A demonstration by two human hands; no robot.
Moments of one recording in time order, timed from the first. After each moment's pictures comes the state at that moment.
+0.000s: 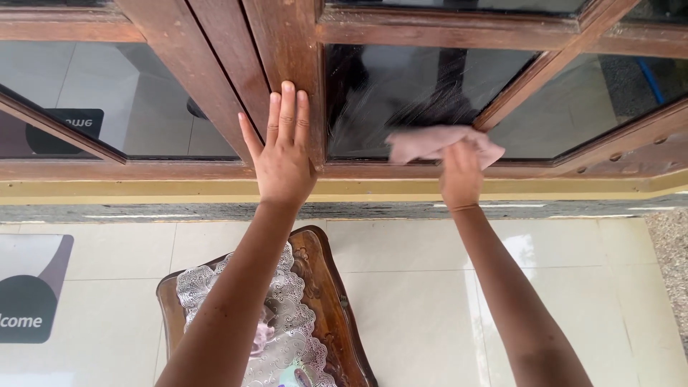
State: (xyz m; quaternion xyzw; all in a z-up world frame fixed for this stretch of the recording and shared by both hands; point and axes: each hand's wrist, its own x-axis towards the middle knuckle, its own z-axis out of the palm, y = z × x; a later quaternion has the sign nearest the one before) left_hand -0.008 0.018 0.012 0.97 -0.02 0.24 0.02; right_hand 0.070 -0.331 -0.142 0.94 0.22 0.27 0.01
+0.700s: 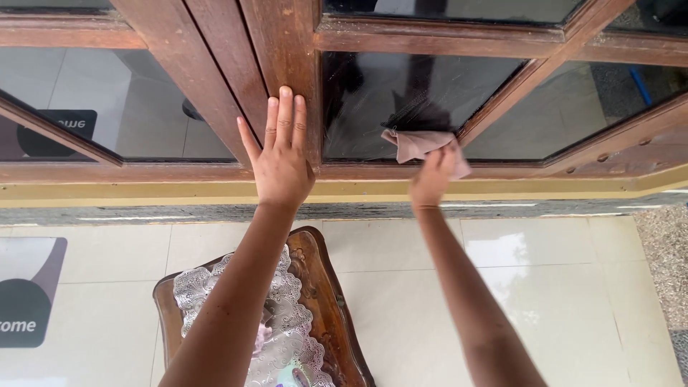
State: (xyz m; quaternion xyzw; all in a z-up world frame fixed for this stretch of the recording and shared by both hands) left_hand -0.009 0.018 0.011 0.97 -0.02 0.23 0.03; right_hand 0.060 -0.264 -0.132 0.88 0.09 0.42 -0.22
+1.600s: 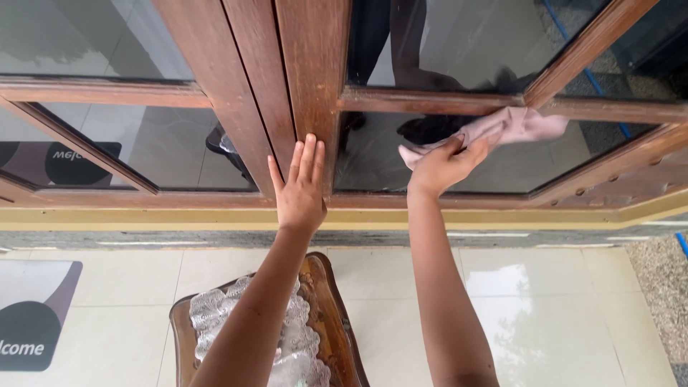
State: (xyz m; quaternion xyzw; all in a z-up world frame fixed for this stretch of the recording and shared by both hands) left_hand -0.023 0.017 0.050 0.99 -0.01 0.13 0.02; right_hand 0.110 -0.222 -0.003 0.61 -0.13 0.51 -0.59
